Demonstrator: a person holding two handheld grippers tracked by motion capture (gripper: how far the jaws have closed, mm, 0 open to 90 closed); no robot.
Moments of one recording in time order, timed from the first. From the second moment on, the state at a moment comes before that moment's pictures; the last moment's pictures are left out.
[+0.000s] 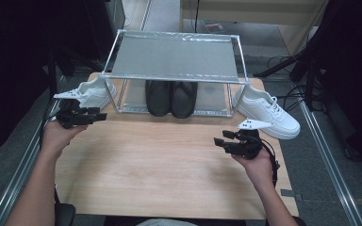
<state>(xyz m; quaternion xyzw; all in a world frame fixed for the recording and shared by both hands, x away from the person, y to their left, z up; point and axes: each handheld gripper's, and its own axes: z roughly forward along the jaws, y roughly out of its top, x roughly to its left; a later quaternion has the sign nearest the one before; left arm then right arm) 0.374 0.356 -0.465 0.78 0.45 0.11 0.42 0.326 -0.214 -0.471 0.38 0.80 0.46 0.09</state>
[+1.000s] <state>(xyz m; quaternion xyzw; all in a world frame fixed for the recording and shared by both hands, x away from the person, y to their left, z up) 0.451 0.401 -0.457 0.72 0.54 0.18 0.39 0.307 -0.243 -0.471 0.42 0.78 0.44 0.14</state>
